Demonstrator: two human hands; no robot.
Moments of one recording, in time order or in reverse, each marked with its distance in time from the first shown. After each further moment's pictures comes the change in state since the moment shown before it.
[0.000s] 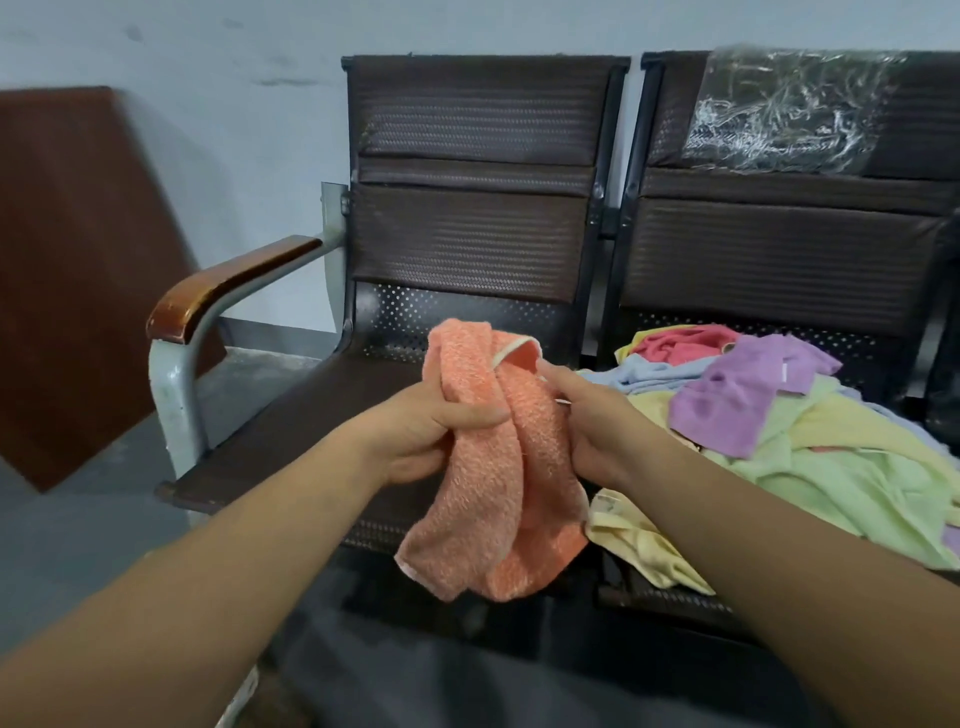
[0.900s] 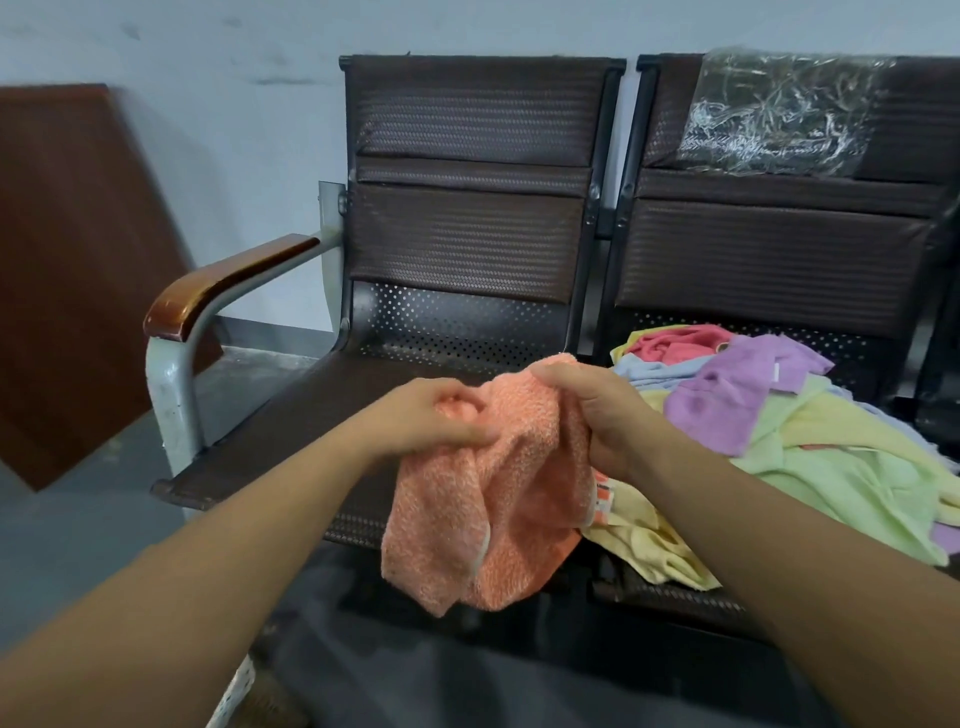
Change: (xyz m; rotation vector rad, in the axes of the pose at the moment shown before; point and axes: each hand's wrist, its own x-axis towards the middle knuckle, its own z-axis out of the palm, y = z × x) left_hand -0.004 0.010 -0.014 1.082 0.183 0.011; right_hand -0.002 -0.004 -0.012 -0.030 -0.023 -0.152
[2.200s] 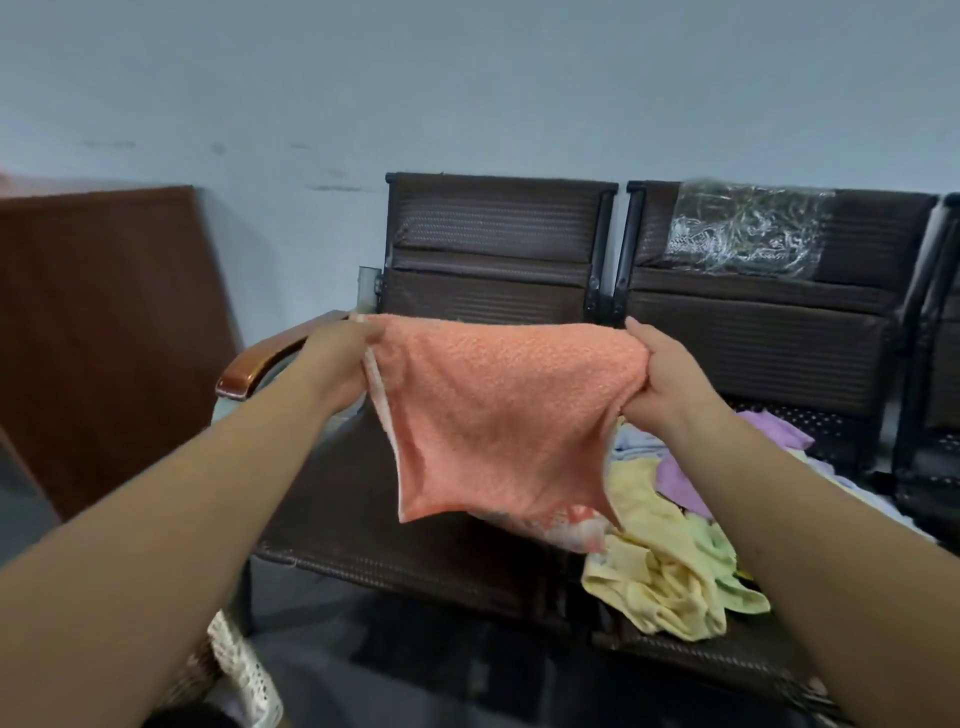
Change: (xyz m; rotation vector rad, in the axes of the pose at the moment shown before) left_hand -0.022 0.027 -0.125 -1.040 0.549 -0.023; right_hand -0.023 -0.119 -0.003 0.452 0.063 -0.104
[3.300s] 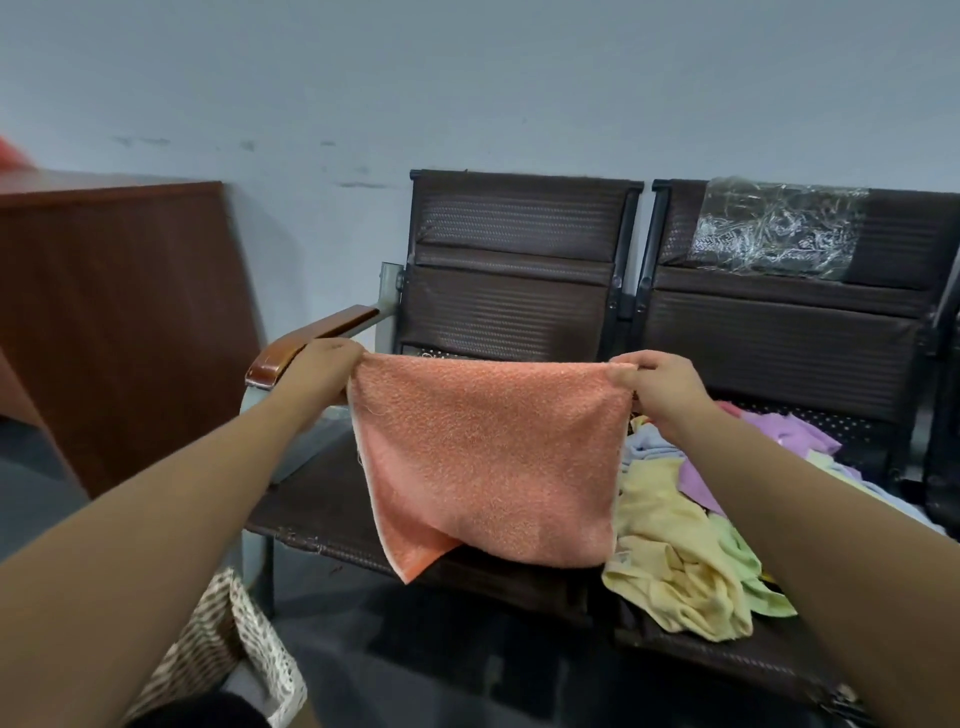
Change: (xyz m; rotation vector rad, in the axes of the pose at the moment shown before) left_hand 0.002 -0.018 -0.073 0.538 0.071 0.145; right_hand 0.037 0.028 -0.028 -0.914 0.165 -0.294
